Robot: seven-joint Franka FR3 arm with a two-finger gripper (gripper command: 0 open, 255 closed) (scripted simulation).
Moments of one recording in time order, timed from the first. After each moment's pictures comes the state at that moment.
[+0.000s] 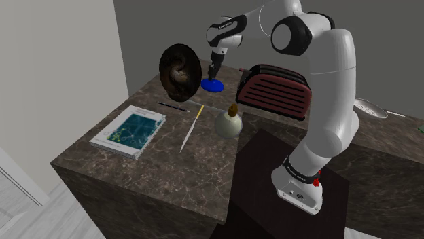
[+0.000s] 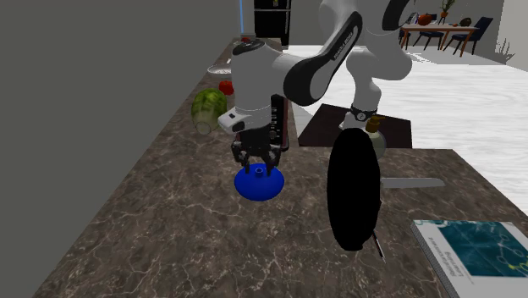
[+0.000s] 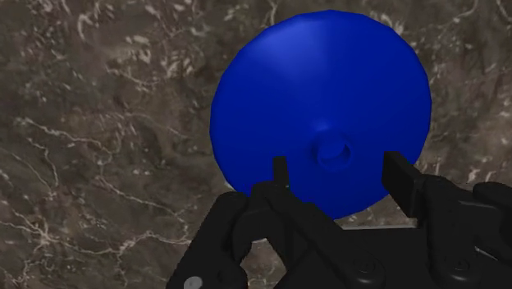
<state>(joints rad) -0.15 0.58 -0.24 -1.55 0.22 2.10 -0.71</state>
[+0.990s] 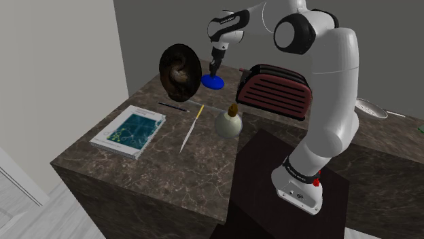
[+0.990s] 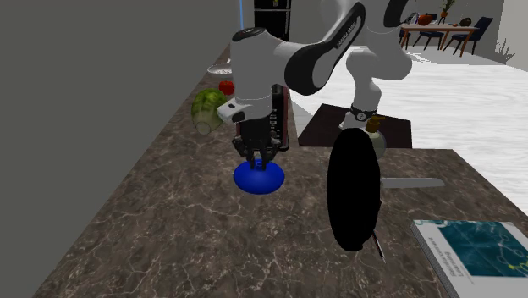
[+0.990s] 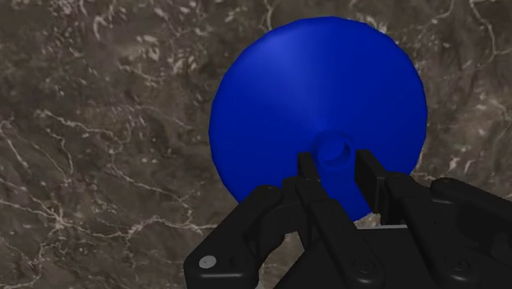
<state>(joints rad) -0.15 0.55 -0.25 -1.53 0.21 2.06 -0.70</state>
